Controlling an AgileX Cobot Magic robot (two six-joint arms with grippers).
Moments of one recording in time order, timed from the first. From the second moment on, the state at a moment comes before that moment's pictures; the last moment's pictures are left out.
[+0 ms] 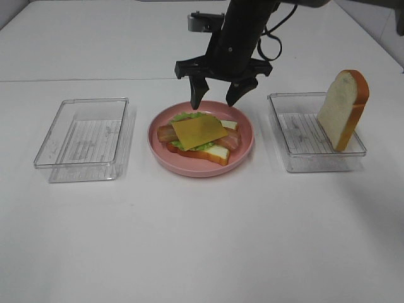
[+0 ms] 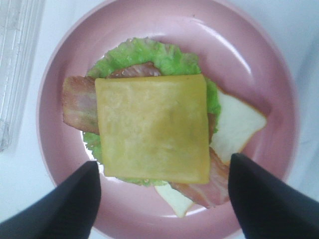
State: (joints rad) left arm -0.28 -0.01 -0.51 -0.09 1.05 0.12; right arm 0.48 2.28 -2.01 0.17 1.05 0.10
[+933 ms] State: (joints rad) left arm -0.28 -0.01 -0.51 -0.09 1.05 0.12; right arm 0.20 2.07 -2.01 -0.13 1.21 0.14
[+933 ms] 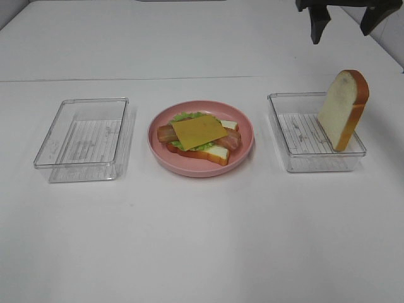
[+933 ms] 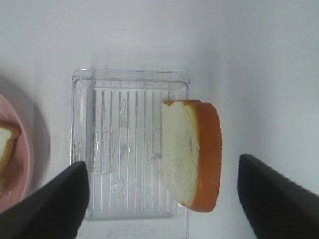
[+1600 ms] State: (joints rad) left arm -0.28 -0.01 -0.51 -0.09 1.05 0.12; right arm 0.06 2.08 -2.01 0.08 1.21 0.02
